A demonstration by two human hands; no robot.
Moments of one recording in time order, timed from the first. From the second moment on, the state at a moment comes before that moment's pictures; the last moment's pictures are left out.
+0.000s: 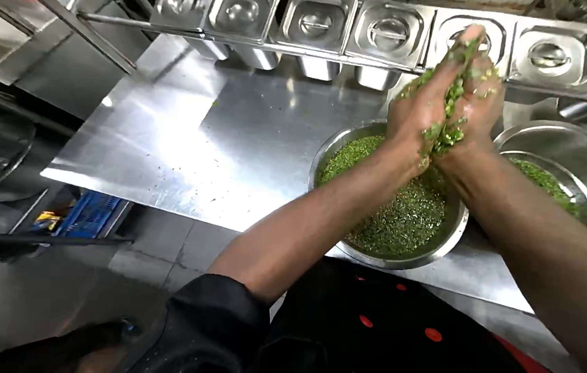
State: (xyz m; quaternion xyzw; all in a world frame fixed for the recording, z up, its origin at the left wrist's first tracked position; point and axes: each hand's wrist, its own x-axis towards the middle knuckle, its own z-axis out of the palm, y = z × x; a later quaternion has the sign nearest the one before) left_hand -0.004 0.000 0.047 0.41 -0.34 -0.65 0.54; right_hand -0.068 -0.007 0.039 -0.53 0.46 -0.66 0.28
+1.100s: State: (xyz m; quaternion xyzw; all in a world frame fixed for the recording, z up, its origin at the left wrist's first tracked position) left_hand 0.014 -0.005 0.046 0.28 -0.37 -0.65 0.60; right_hand -0.048 -0.018 0.039 -0.45 0.41 -0.70 0.37
